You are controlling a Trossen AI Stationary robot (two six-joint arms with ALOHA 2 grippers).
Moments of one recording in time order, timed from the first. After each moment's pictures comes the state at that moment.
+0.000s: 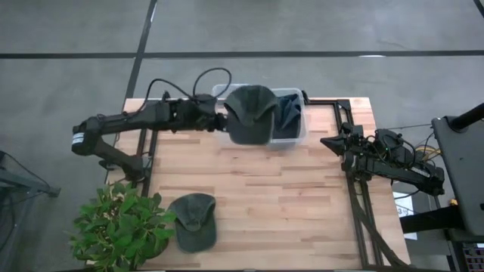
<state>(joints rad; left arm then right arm) 0.22 1.35 1.38 -0.66 -0.22 -0.97 -0.27 0.00 0.34 -0.35 -0.05 0.39</state>
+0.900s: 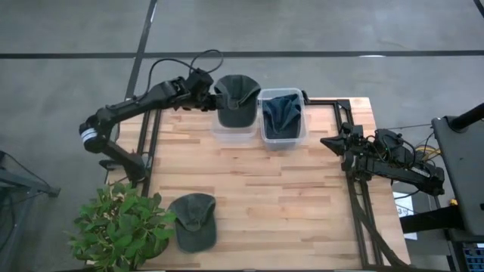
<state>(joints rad) 0.56 1.45 1.38 -0.73 -0.06 -0.82 -0.27 0.00 0.34 -0.35 -0.05 0.40</state>
